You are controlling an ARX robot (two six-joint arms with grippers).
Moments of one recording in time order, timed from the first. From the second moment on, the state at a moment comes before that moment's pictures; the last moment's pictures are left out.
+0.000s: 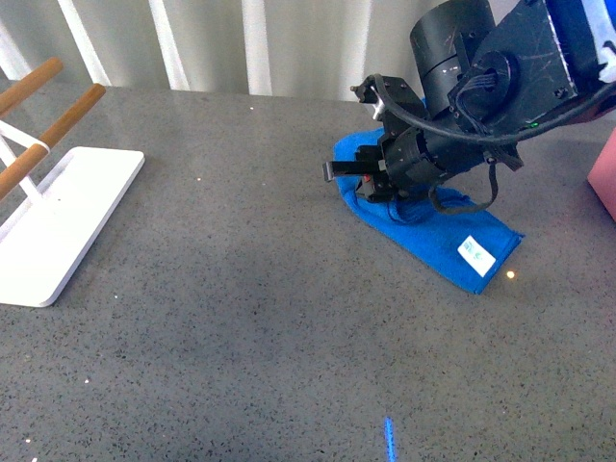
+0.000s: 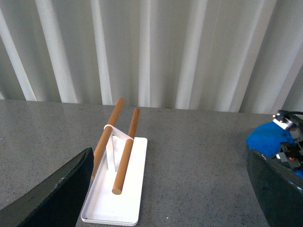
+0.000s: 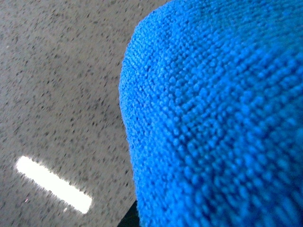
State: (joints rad) left arm 0.00 0.00 0.02 0.00 0.00 0.00; right arm 0.32 2.34 1.35 0.06 -0.25 0.12
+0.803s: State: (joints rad) left arm 0.00 0.00 0.02 0.00 0.00 0.00; right arm 0.04 1.81 1.04 -0.07 -0.28 -0.11
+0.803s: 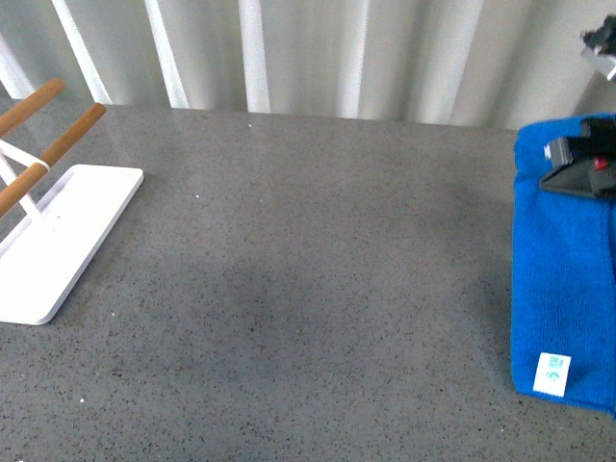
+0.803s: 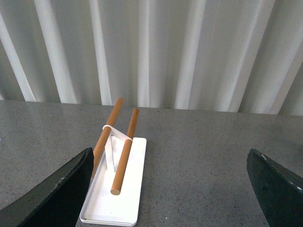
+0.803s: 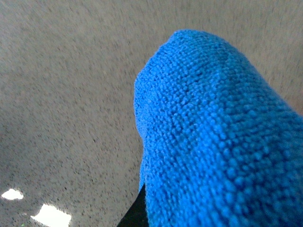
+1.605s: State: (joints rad) left arm 0.00 0.00 0.02 0.00 0.00 0.00; right arm -0.37 1.72 1.37 -0.31 -0.13 -0.15
